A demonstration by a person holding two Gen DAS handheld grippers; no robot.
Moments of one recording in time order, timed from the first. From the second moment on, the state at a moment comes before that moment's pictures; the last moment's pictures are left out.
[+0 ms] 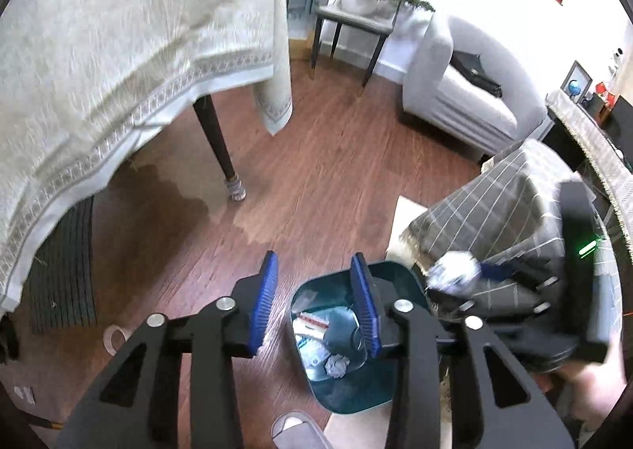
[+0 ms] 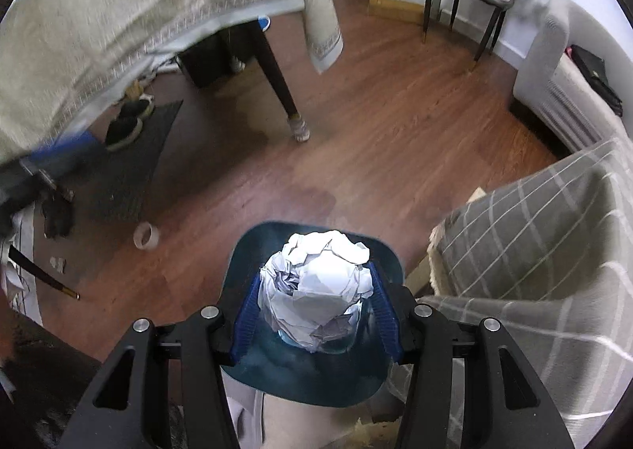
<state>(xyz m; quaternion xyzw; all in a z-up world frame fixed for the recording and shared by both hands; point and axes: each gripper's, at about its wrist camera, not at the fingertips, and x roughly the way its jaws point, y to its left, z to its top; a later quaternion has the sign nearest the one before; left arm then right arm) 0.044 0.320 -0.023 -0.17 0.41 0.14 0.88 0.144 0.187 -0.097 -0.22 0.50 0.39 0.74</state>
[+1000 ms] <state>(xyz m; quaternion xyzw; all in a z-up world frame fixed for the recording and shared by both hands) 0.052 0.275 0.050 -0.15 0.35 0.09 0.92 0.132 0.169 -0.117 -0.26 0.53 0.37 0.71</state>
